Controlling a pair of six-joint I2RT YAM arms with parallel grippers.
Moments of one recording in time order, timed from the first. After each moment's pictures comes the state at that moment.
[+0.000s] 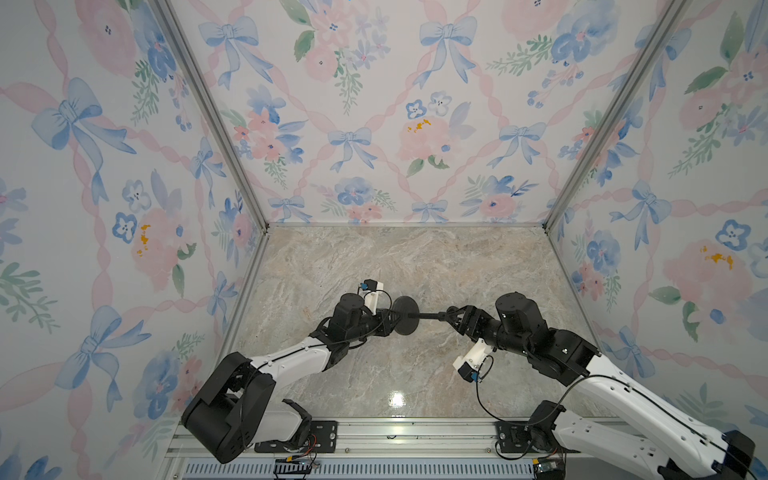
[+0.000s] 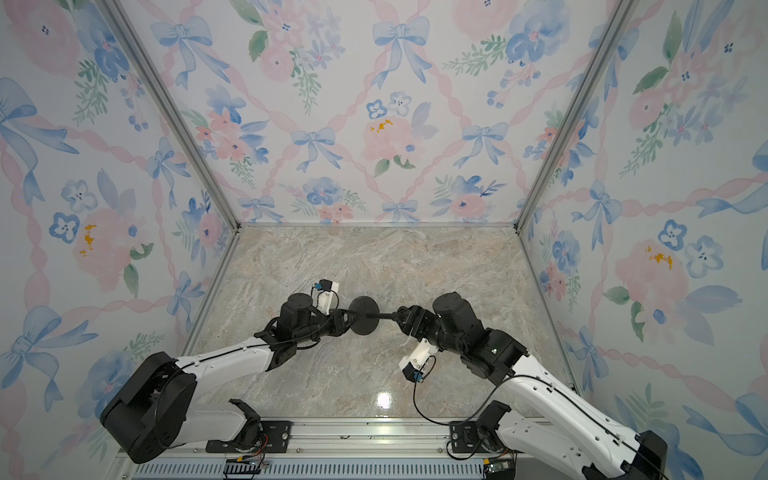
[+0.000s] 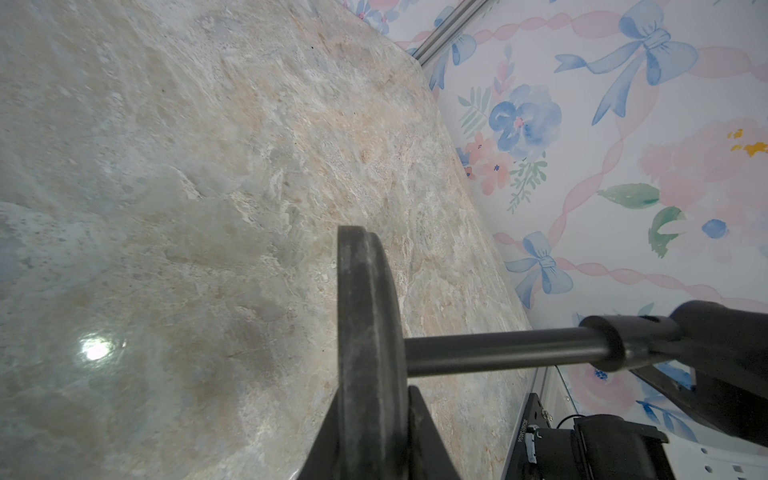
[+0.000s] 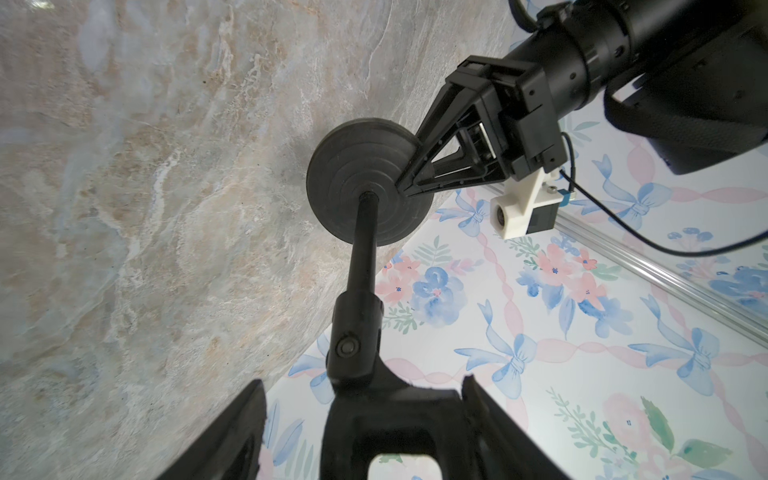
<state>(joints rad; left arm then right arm) -0.58 1.32 0.50 0.39 0.39 -0.67 0.76 0.90 0.83 -0.56 -0.05 -2.07</state>
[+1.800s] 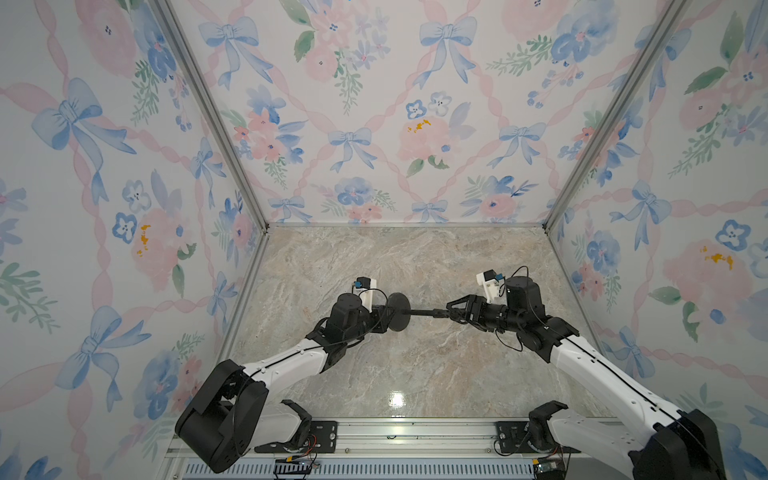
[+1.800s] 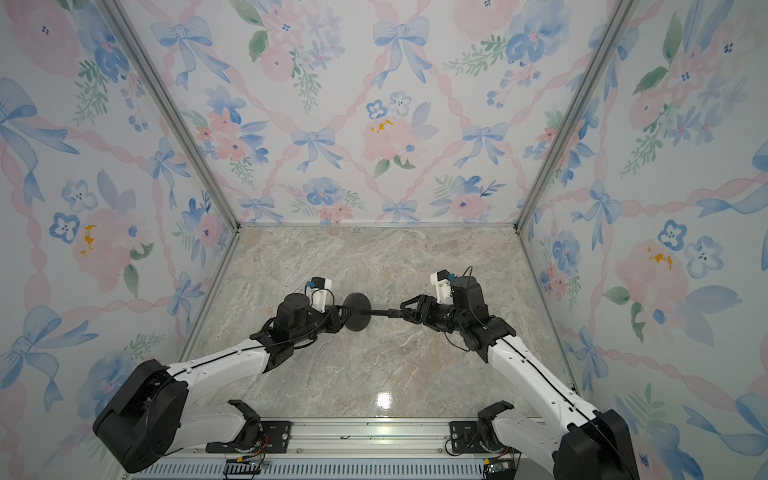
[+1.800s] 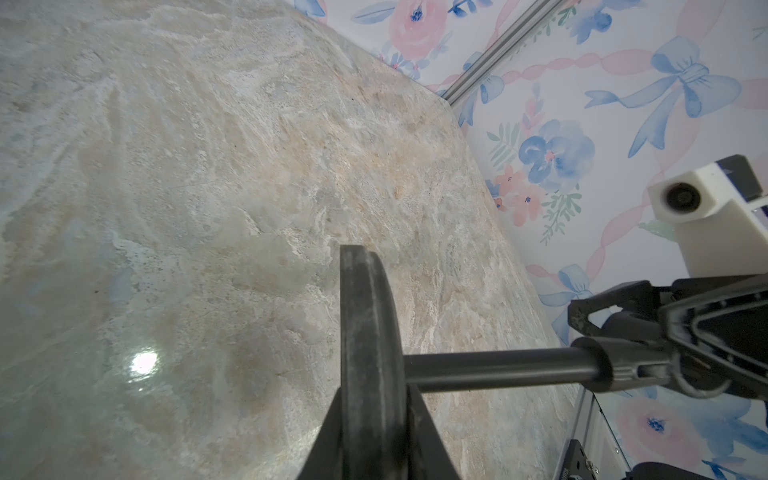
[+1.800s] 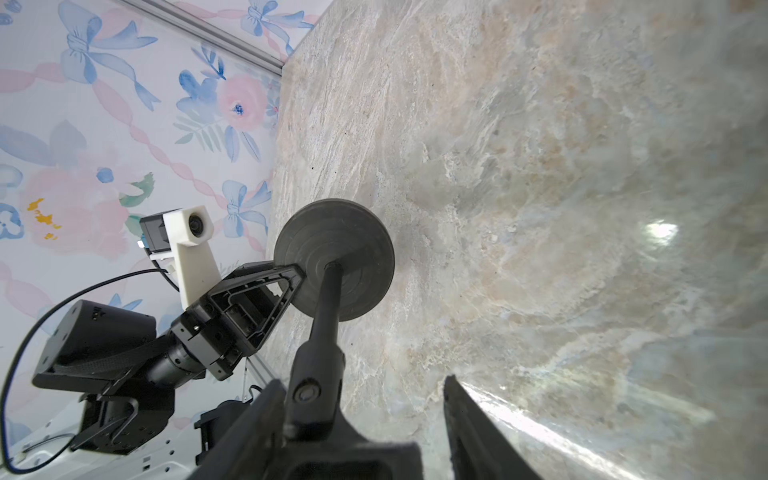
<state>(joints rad) -0.58 1.27 0.50 0.36 0.27 -0.65 0.38 1.05 0.71 -0.26 -0.51 0.75</state>
